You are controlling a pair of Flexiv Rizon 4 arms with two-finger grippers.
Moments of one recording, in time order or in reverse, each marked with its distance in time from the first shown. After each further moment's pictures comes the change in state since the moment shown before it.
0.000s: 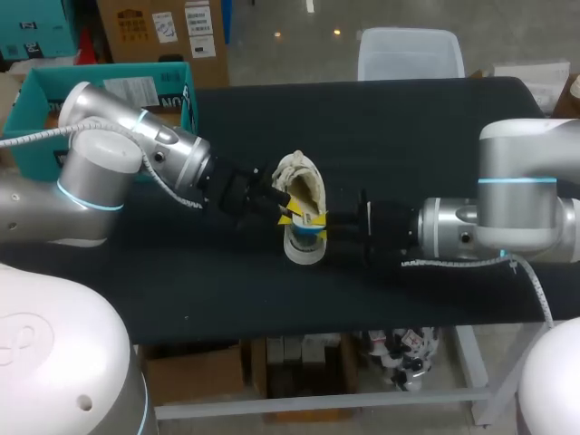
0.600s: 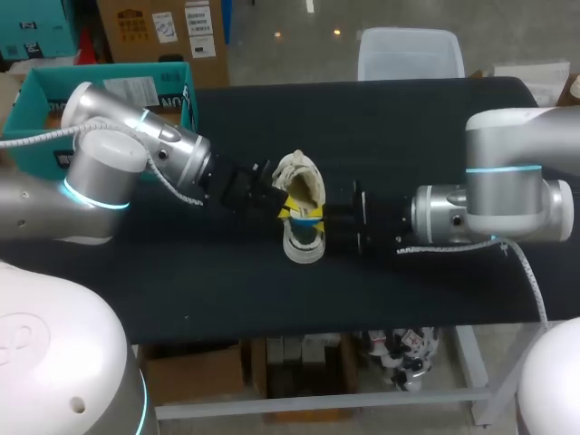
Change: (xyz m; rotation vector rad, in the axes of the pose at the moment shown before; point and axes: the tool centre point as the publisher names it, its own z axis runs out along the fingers) left arm 0.000 0.033 -0.001 -0.048 -0.002 -0.047; right arm 0.005 0.032 0.015 0.011 -0.041 0.042
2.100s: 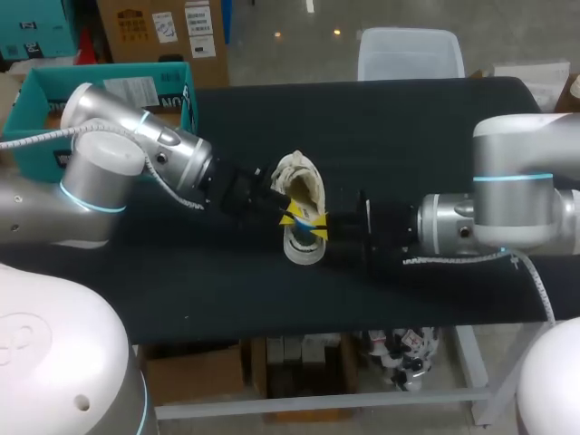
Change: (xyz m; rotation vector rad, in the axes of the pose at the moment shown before) left arm 0.004 -0.028 0.003 0.036 0.009 0.050; right arm -0.010 -0.028 -0.014 -0.038 -0.004 -0.019
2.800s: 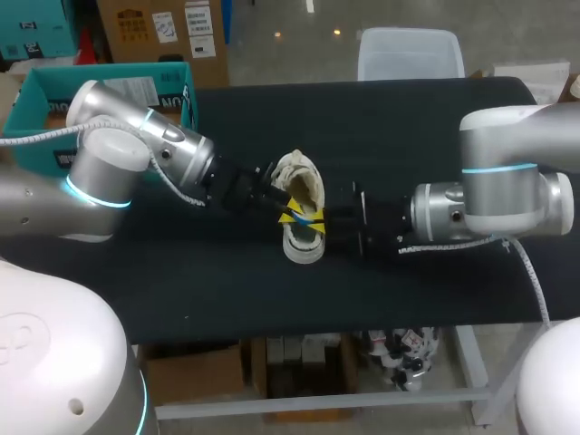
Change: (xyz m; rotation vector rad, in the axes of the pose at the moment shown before) left arm 0.002 0.023 0.003 -0.005 0.018 -0.051; right arm 0.003 0.031 0.015 0.018 -0.042 0.054
